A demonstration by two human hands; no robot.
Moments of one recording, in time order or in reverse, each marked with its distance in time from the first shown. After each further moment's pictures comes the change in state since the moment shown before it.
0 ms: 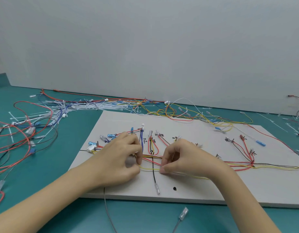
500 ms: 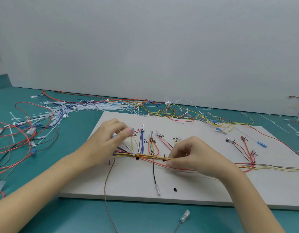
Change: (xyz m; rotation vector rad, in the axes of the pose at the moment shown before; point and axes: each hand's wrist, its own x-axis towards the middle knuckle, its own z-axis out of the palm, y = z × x) left_hand 0.013 -0.036 -0.015 -0.264 0.196 -0.254; right_hand -0.011 0.006 -0.013 0.137 0.052 -0.038
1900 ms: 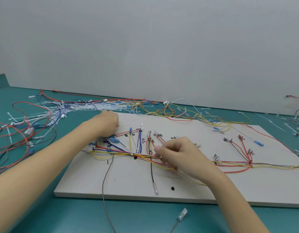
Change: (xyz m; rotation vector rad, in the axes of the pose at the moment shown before) left_hand 0.090 -0.052 -0.003 0.837 -0.352 -0.266; right_hand 0.008 -0.004 0.028 0.179 0.142 0.013
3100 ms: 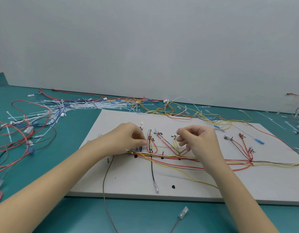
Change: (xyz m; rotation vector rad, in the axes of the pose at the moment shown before) left_hand -0.070 0.066 -0.008 -0.687 0.031 0.252; right_hand 0.013 0.008 -0.022 0.259 0.516 0.034
